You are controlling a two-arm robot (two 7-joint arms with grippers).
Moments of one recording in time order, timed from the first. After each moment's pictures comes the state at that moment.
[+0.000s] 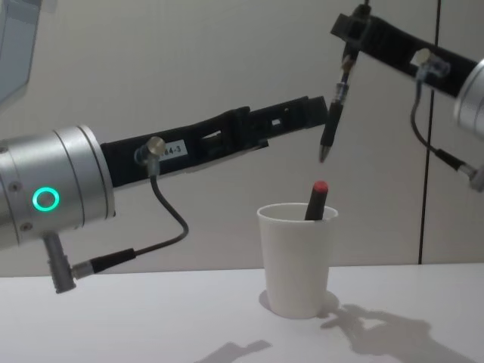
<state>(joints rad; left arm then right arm) -0.23 0.39 0.34 -1.69 -0.76 0.22 -0.56 0.31 0.19 -0.31 -1.59 0.63 -0.05 0.27</state>
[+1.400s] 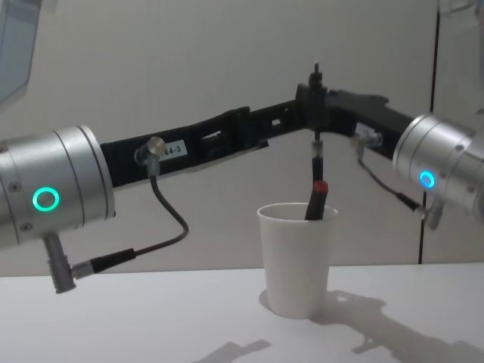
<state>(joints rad) -0.23 0.39 0.34 -1.69 -0.76 0.22 -0.56 0.47 0.10 -0.35 -1.27 0.28 -0.21 0.28</state>
